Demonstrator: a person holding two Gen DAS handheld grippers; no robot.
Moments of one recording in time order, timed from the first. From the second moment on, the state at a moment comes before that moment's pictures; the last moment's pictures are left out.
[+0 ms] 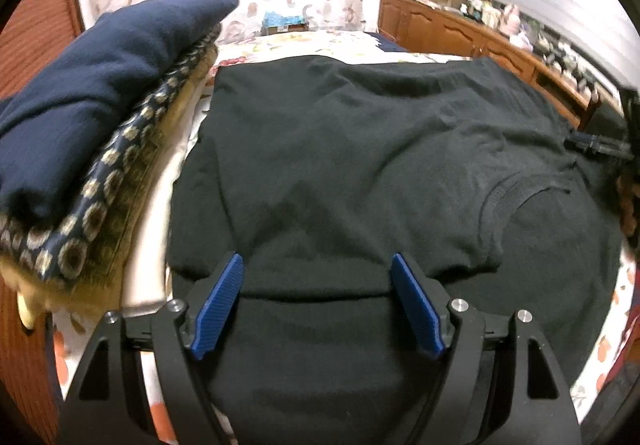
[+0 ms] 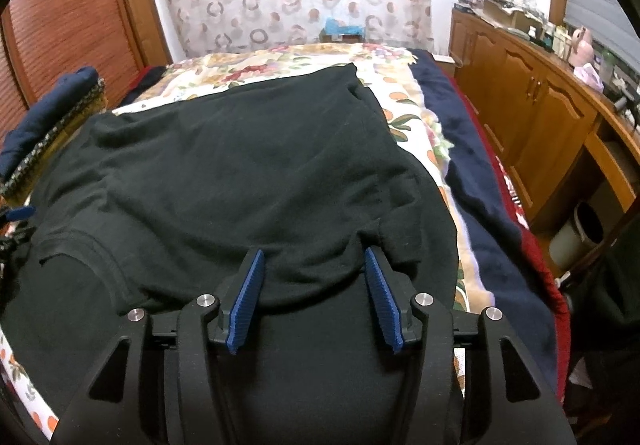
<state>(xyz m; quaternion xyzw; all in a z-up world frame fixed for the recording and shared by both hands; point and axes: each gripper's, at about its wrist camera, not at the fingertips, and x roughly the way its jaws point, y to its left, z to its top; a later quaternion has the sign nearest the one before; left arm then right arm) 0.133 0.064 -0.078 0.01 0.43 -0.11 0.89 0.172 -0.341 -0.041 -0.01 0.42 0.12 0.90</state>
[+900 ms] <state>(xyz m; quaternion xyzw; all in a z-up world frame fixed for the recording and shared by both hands) 0.133 0.090 -0.078 -0.06 0.43 -0.07 0.90 0.172 -0.333 -0.043 -0.03 0.42 0.11 0.90</state>
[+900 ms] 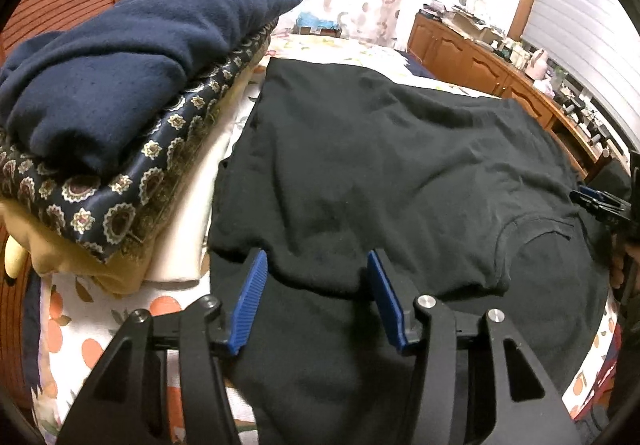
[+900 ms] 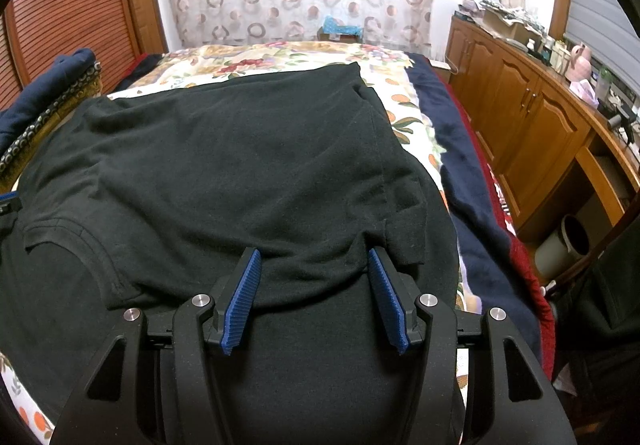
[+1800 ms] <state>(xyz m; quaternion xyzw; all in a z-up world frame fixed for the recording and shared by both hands) 0.150 0.081 -0.074 -0.02 0.42 -0.07 0.91 0.180 -0.340 -0.039 -0.03 0.41 0.10 0.91</state>
